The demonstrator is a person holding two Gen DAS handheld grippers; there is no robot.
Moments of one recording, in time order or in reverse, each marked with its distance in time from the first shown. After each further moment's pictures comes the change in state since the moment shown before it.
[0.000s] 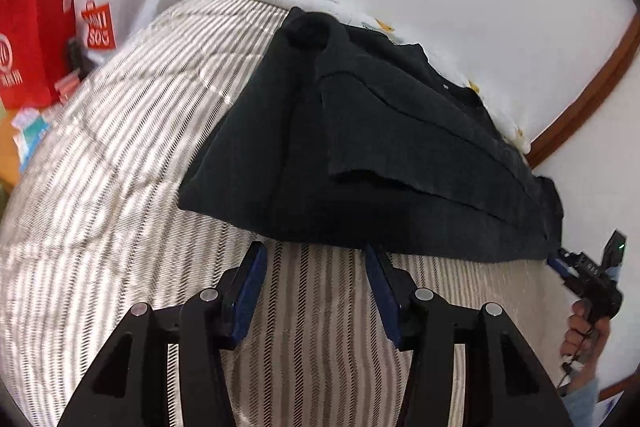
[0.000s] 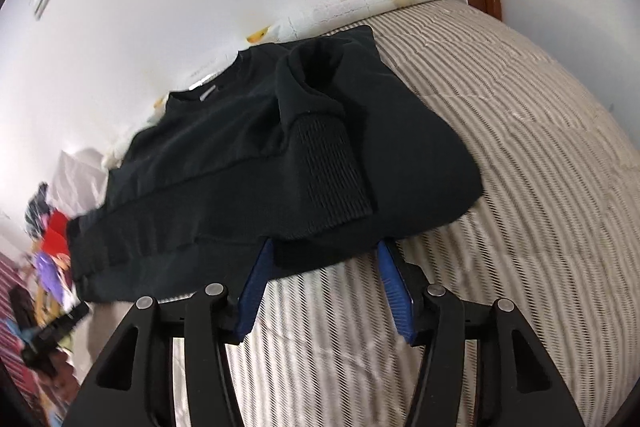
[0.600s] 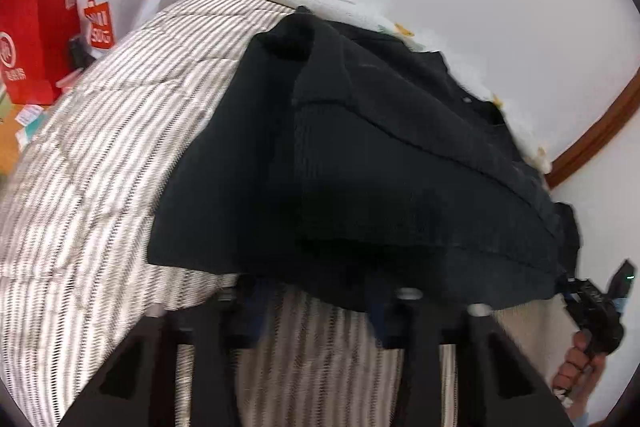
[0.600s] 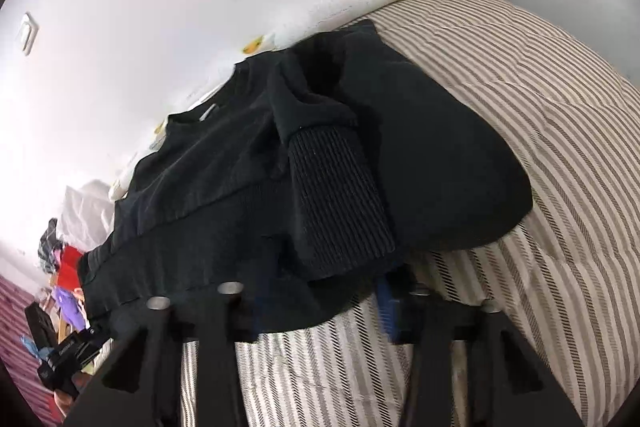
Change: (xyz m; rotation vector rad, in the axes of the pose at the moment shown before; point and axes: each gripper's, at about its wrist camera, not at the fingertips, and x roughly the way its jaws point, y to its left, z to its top) left arm 0.028 -0.022 0.020 -0.039 -0.007 0.090; right arm 0.029 0.009 0.008 0.079 -0.037 0.053
